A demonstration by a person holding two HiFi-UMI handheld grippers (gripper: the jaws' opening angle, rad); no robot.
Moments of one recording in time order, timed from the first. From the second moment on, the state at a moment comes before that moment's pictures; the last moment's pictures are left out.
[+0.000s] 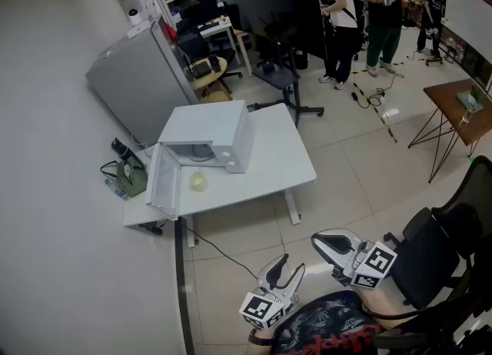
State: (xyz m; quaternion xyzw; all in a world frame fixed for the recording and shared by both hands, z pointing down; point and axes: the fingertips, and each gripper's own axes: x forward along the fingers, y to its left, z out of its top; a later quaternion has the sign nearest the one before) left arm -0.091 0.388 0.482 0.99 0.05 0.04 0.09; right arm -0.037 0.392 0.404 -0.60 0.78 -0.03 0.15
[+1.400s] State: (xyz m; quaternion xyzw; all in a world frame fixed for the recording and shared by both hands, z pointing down) left arm 0.048 0.609 0.501 1.00 0.01 0.07 0.05; right arm 0.121 0.624 0.445 -0.65 0.75 -0.01 0.13
